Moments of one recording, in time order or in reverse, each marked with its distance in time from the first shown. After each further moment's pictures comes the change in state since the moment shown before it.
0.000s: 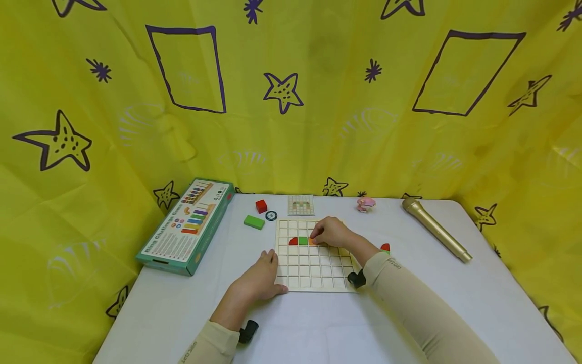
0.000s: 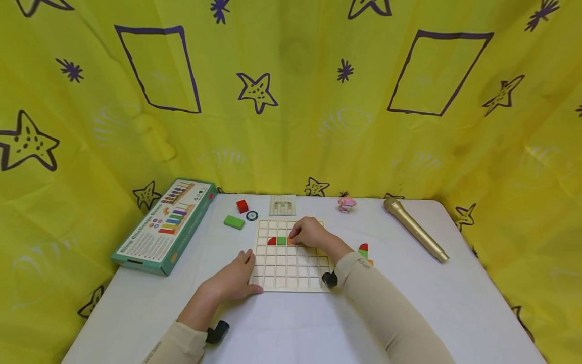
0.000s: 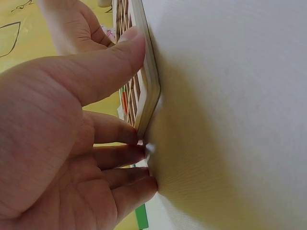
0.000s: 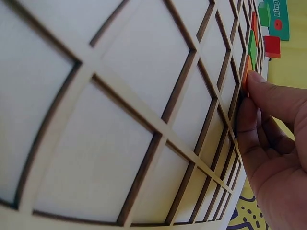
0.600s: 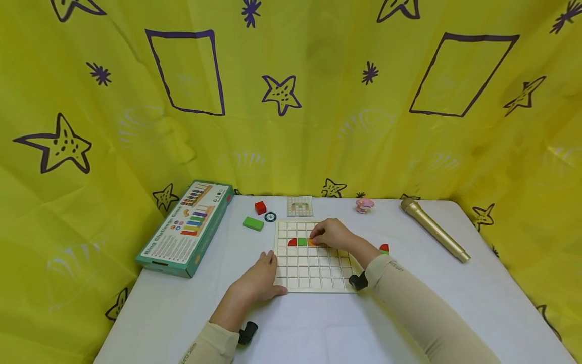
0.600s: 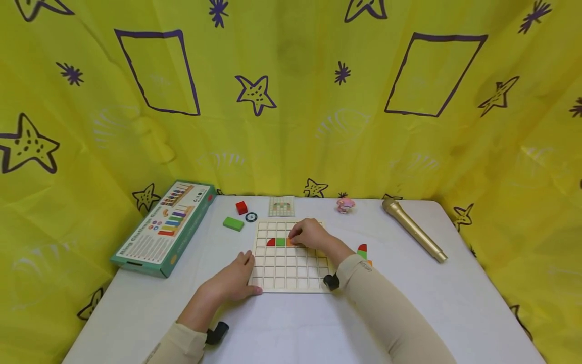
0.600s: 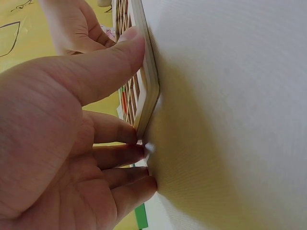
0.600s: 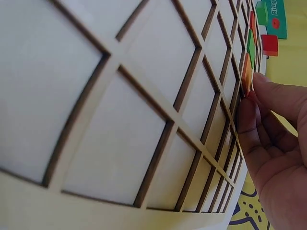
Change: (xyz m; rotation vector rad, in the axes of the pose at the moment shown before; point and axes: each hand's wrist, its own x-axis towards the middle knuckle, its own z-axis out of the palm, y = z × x) left_hand 0.000 0.000 0.001 0.003 0.001 -0.005; right_hand -0.005 0.005 -0.001 -0.010 0.020 -0.004
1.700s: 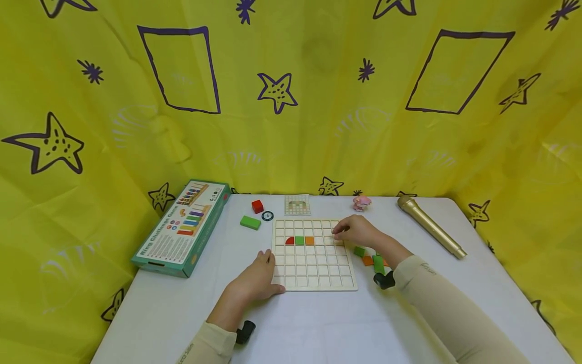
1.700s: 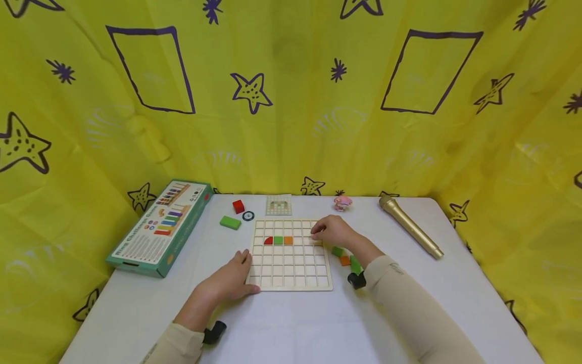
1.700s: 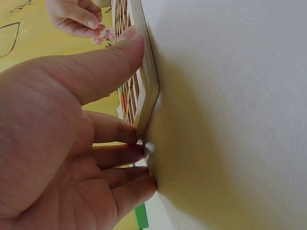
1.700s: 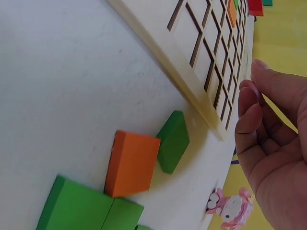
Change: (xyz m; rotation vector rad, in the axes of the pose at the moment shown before) left_hand 0.000 -0.001 0.003 -0.010 0.011 0.002; right_hand -0.040 0.035 -0.046 -0.048 0.035 0.027
